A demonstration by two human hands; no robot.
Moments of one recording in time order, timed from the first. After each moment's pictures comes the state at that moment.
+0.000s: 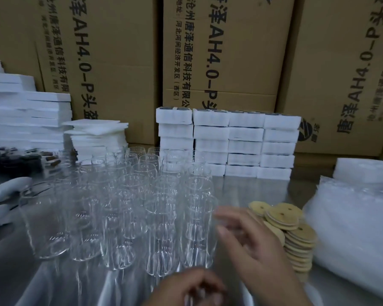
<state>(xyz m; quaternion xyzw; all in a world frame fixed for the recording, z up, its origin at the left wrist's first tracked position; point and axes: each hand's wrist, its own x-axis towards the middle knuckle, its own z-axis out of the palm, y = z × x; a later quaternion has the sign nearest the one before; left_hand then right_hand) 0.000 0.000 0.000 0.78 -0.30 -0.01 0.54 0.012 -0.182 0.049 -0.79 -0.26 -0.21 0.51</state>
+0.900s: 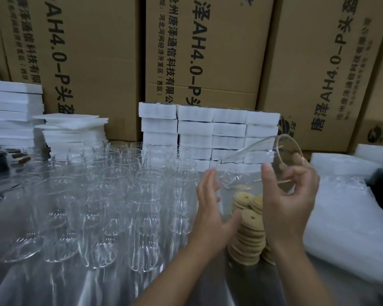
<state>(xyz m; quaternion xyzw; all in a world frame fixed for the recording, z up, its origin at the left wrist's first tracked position) 0.098 -0.111 -0.006 0.73 -0.29 0.24 0.58 0.059 -0.216 0.055 -0.61 -0.05 -0.54 0.58</state>
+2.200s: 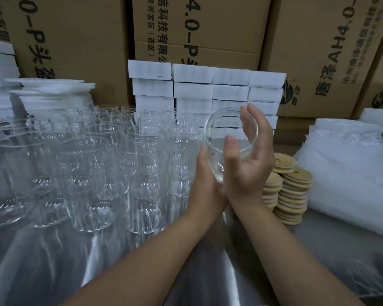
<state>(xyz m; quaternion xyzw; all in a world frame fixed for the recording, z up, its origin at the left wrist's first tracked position) 0.118 -0.106 -0.043 0.74 -0.20 0.21 0.60 0.104 -0.163 0.008 -0.58 -0.23 -0.60 0.51</state>
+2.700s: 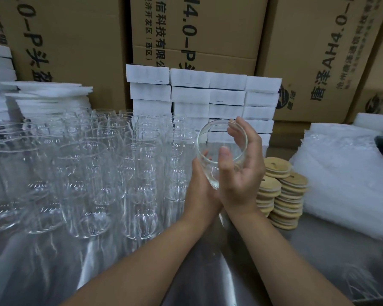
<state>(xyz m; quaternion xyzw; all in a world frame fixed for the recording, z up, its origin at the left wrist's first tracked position) 0.119 -0.108 -0.036 0.70 -0.19 0.21 0.66 0.106 -0.164 0.002 -0.59 -0.25 -0.56 0.52</state>
